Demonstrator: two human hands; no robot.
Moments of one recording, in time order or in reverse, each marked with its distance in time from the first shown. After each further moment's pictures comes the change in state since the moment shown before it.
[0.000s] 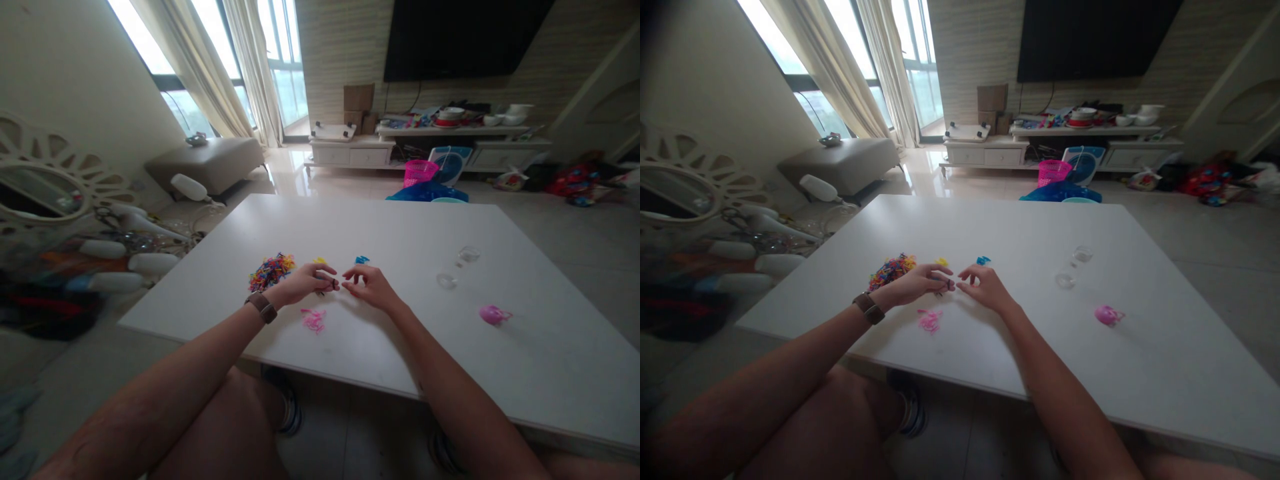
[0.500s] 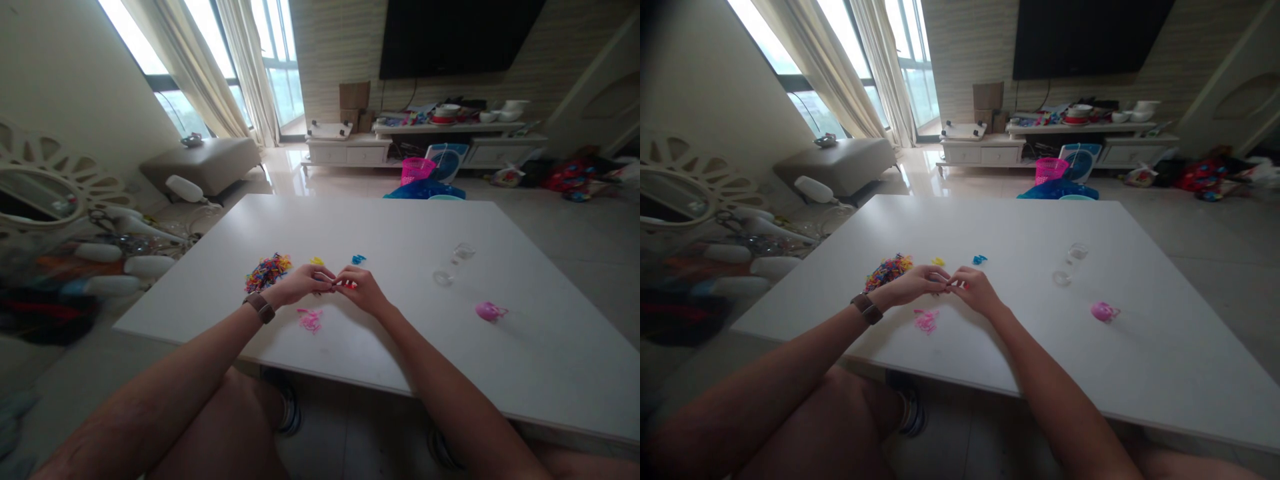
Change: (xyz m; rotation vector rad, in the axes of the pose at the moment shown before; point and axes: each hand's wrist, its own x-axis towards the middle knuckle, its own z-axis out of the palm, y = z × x) left_hand 0.002 0.001 0.003 0.118 -0.030 0.008; right_hand -0.002 -0.010 0.017 0.077 0.016 -0.071
